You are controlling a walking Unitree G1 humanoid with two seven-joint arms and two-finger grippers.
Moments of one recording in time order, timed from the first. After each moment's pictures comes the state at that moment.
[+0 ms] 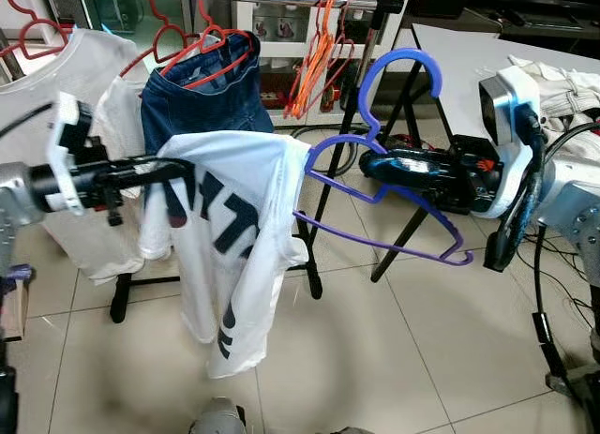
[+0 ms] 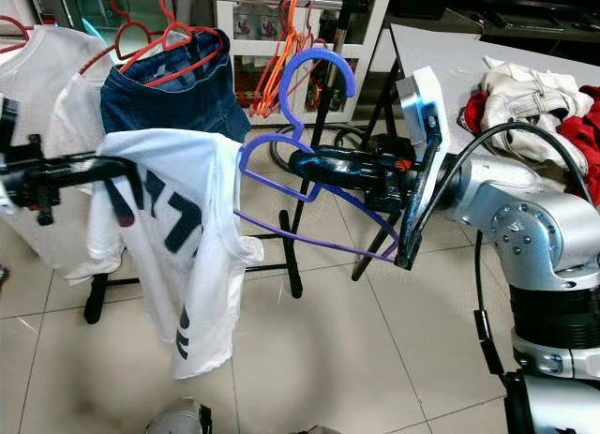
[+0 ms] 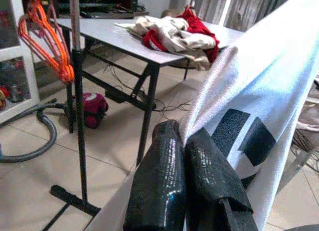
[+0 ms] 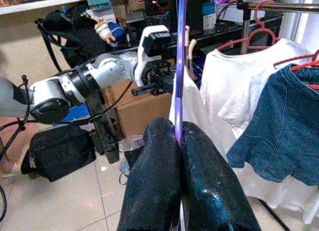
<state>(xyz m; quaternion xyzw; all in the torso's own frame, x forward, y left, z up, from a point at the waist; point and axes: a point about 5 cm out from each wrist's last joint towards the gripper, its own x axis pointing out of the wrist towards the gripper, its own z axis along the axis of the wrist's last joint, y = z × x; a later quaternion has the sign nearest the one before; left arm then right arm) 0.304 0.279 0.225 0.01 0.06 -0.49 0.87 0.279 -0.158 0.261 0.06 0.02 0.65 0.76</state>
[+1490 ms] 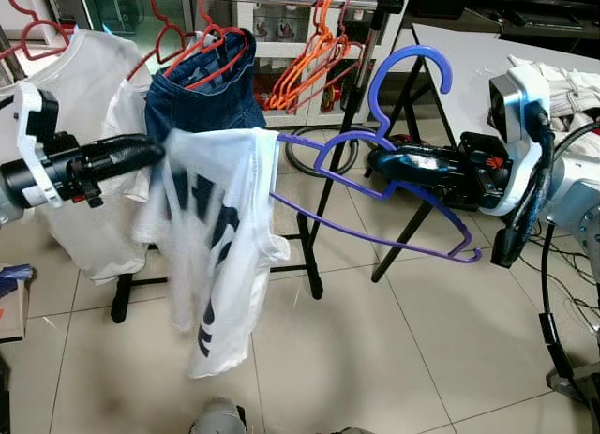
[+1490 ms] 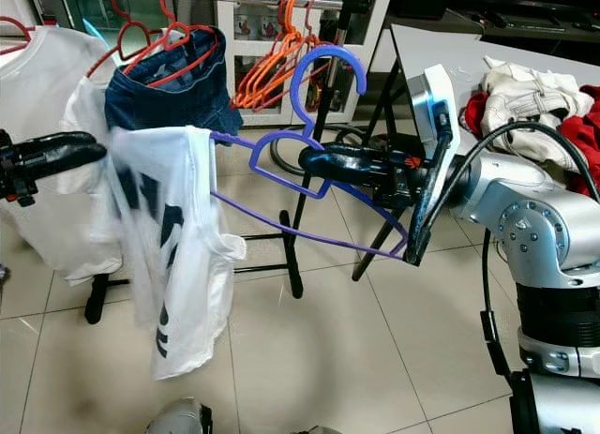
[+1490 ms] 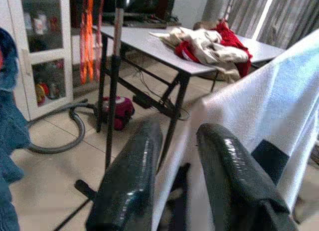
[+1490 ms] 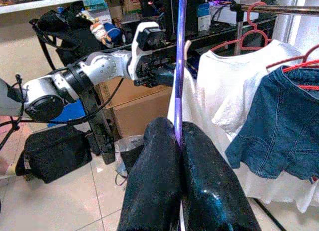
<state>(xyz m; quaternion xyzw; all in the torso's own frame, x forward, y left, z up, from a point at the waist) 0.300 0.299 0.227 -0.01 0.06 -0.43 0.90 0.282 -0.166 0.261 0.06 0.02 0.64 0.77</state>
